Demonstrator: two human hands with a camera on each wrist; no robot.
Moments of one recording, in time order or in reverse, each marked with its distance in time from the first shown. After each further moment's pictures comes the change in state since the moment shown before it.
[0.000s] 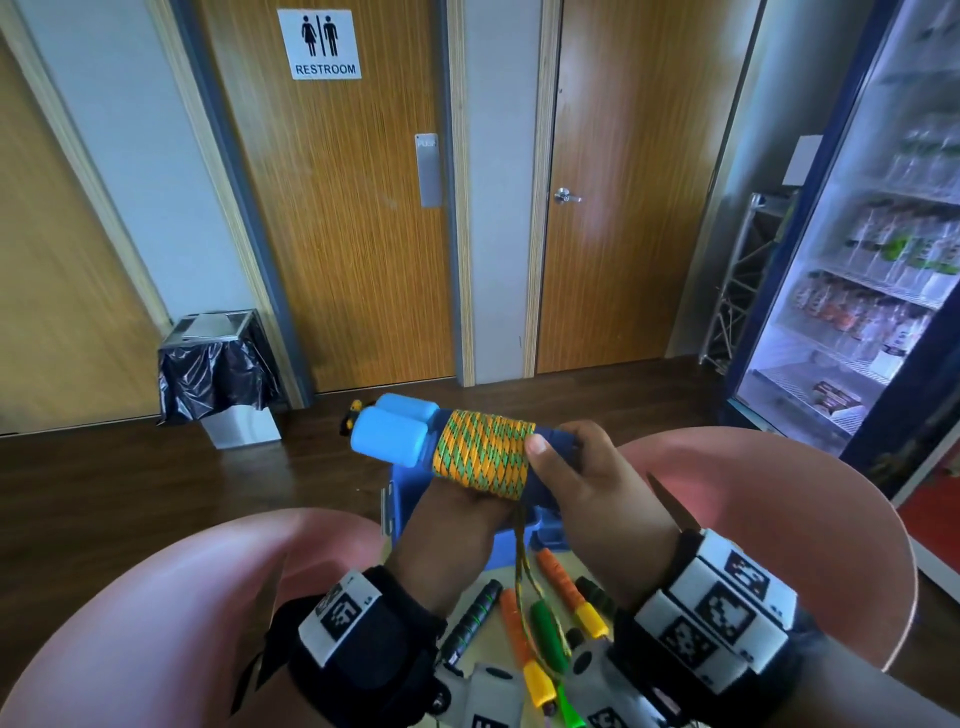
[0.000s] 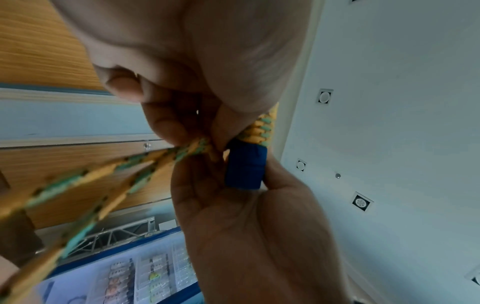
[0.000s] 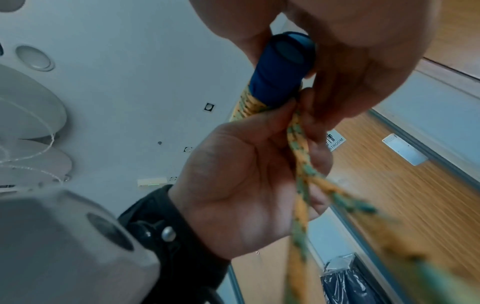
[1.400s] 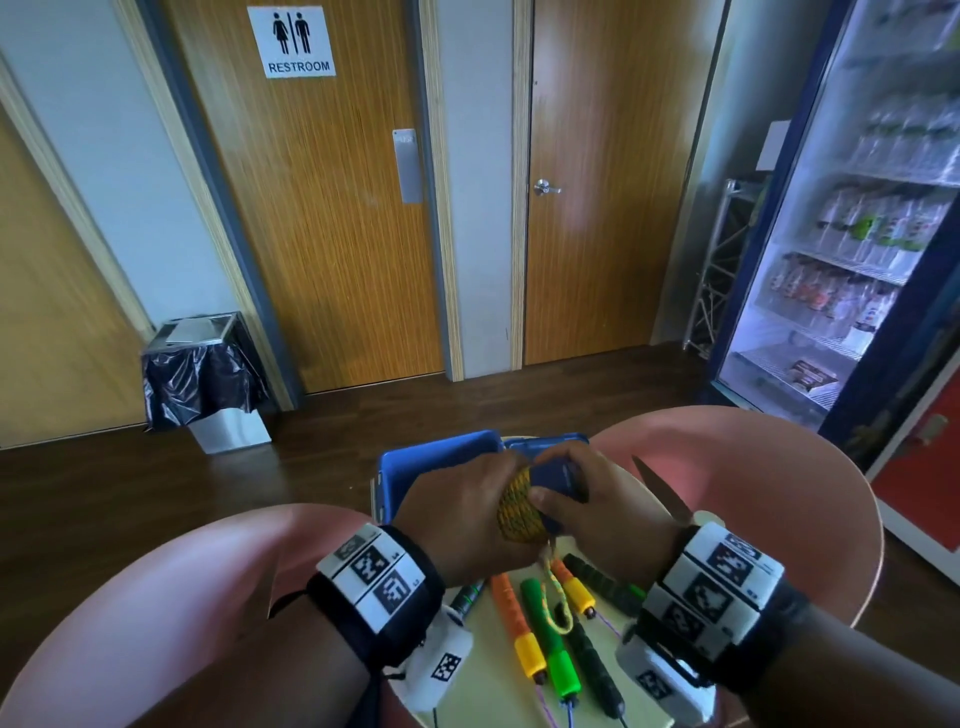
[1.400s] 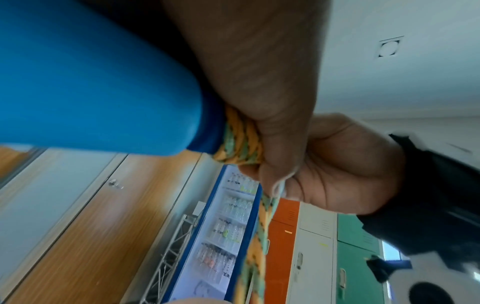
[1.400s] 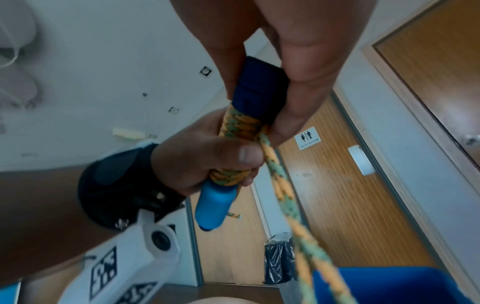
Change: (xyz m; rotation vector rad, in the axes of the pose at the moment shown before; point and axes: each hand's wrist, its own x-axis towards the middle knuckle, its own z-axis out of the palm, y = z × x) left_hand 0.008 -0.011 0.009 1.091 -0.208 0.383; right_hand -0.012 0.037 -0.039 -0.294 -0.182 0.046
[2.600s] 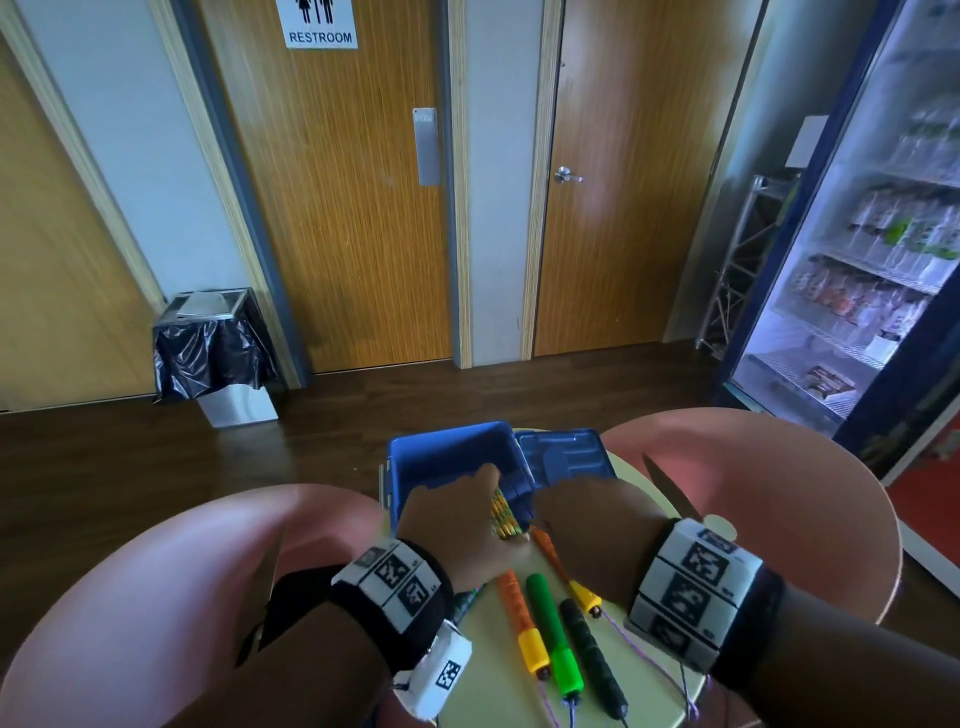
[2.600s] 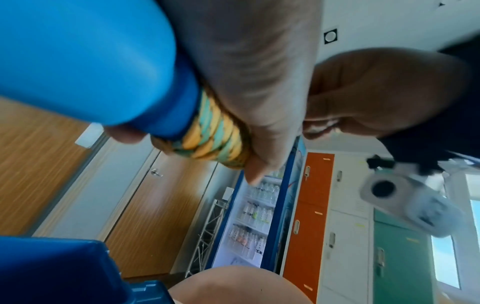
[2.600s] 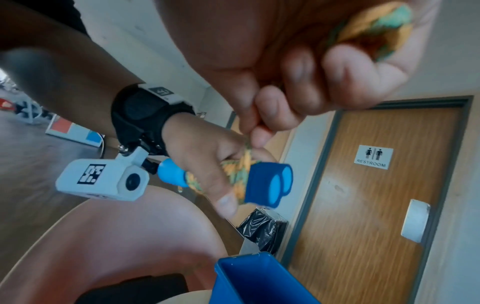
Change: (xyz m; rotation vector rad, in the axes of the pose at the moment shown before) left_hand -0.001 -0.030 0.041 0.066 -0.141 -0.324; right_hand 0.013 -0.018 0.017 -1.135 -0.351 -0.196
